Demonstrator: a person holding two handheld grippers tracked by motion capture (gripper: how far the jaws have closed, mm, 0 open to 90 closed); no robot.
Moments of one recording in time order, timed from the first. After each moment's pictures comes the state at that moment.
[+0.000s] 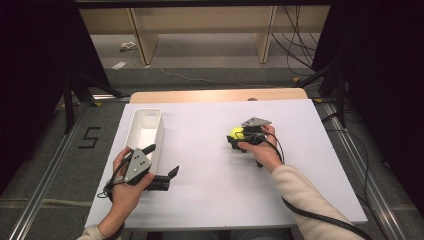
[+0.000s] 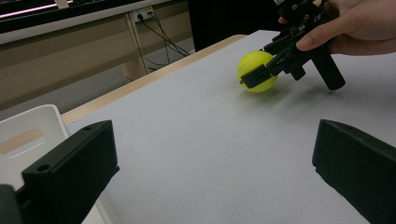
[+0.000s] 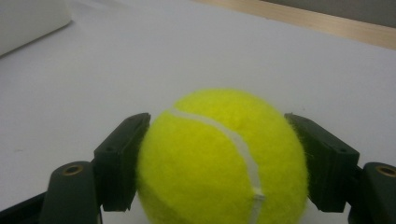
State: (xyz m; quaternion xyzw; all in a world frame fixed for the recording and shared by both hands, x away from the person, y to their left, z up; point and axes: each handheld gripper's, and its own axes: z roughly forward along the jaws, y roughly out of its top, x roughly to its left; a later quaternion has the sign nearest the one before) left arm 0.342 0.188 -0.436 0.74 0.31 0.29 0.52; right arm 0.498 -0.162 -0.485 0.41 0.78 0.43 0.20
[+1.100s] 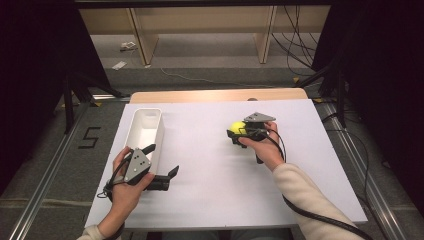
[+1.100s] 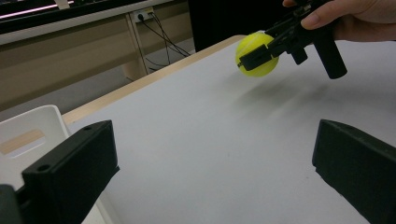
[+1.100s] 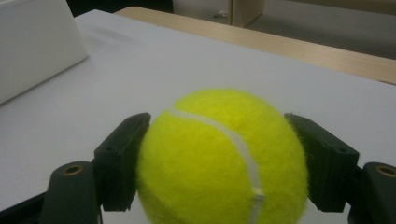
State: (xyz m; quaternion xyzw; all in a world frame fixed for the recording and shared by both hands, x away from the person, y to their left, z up) left arm 0.342 0.188 -0.436 0.74 0.31 0.29 0.52; right arm 0.495 -0.163 -0.463 0.41 0.76 0.47 0.20
